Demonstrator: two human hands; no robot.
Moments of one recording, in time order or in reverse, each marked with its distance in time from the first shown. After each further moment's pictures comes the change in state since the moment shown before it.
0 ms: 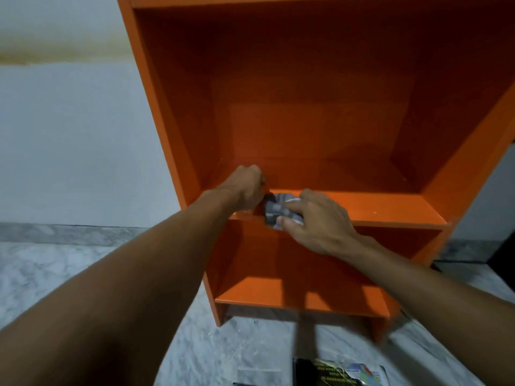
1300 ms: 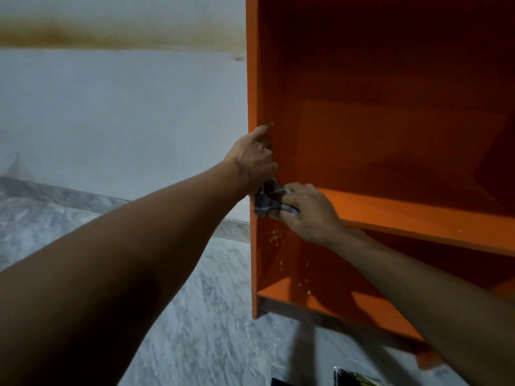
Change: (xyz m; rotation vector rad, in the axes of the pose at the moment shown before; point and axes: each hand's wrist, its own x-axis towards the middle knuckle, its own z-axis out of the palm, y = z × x) left_hand -0.046 -0.084 -0.063 1.316 0.072 0.174; right_hand 0.071 -0.090 0.070 0.140 0.011 -0.322
